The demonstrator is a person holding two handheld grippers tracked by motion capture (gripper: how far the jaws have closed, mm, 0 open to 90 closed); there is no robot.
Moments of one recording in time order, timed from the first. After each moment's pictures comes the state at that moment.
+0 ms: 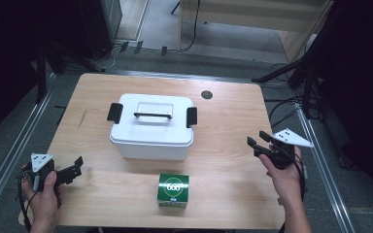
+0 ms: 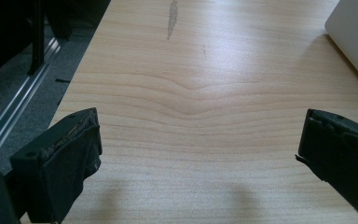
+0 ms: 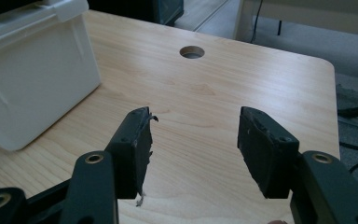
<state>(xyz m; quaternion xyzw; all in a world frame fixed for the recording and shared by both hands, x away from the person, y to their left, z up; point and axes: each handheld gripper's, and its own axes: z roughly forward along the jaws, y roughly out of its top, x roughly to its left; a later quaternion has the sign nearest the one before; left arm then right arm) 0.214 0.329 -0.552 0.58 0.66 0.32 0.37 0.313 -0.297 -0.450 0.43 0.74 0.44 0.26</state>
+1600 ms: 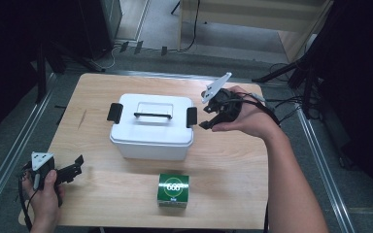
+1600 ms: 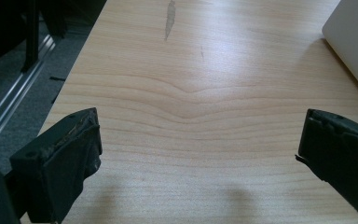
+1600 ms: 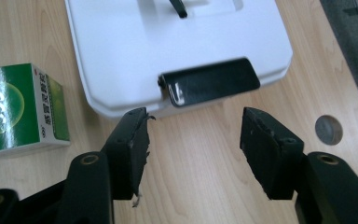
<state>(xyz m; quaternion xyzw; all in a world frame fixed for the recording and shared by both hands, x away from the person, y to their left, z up) 0.218 0.329 -0.552 0.58 0.66 0.31 0.37 0.382 -0.135 -0.341 0.10 0.96 0.24 0.10</state>
